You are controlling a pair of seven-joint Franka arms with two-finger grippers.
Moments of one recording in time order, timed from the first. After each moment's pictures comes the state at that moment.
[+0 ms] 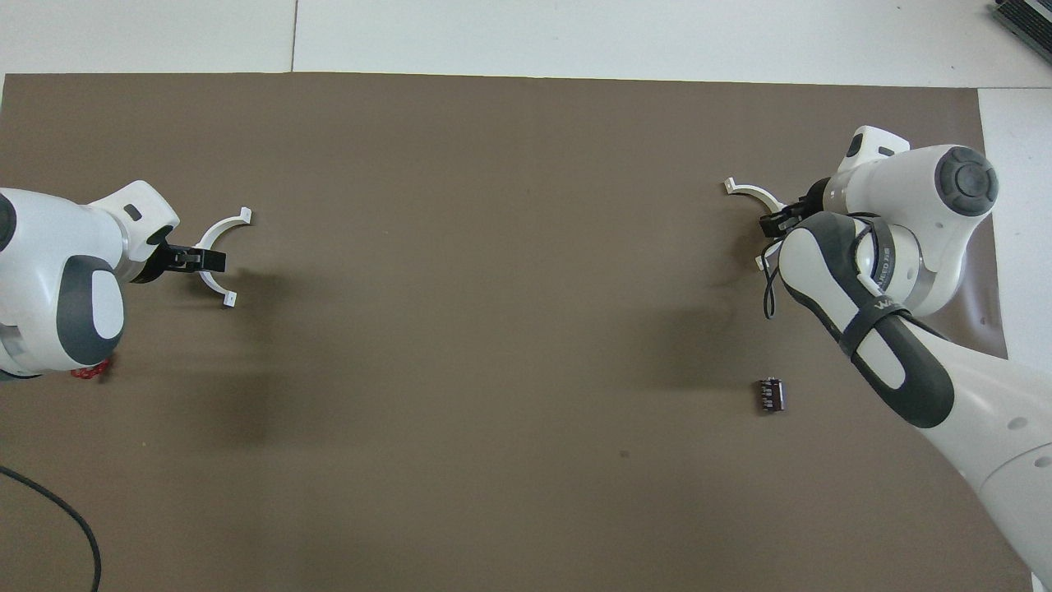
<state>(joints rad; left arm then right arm) 0.07 0.33 -0.01 -2.03 -0.02 2.49 0.20 0.06 0.51 -0.10 -1.79 0.19 2.50 -0.61</state>
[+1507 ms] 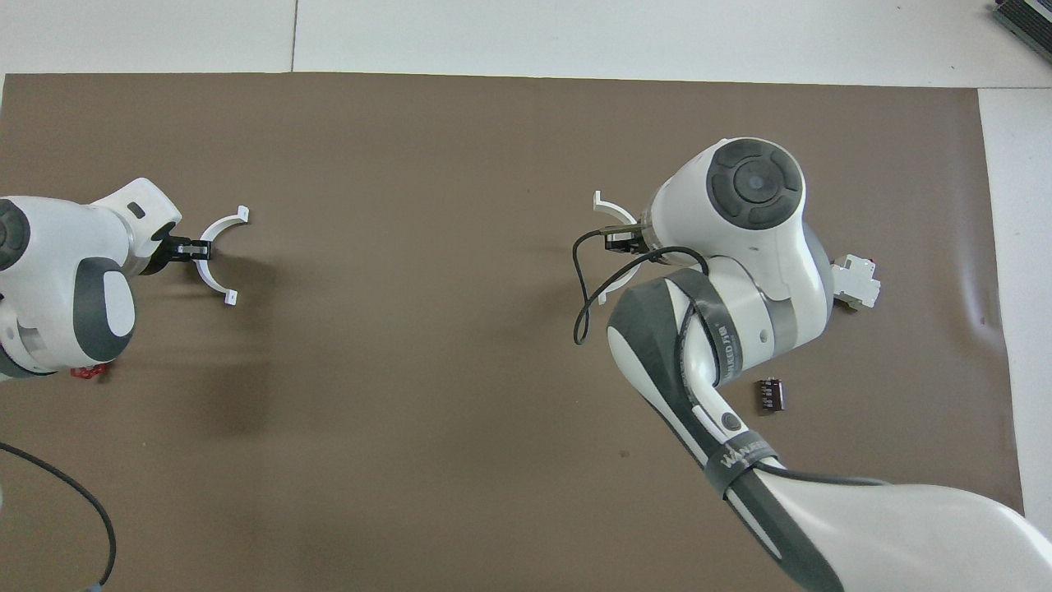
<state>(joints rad) 0.08 0.35 -0.01 -2.02 -0.02 2.58 0.20 0.47 0.32 -0.08 -1.72 -0.02 2.15 0.40</state>
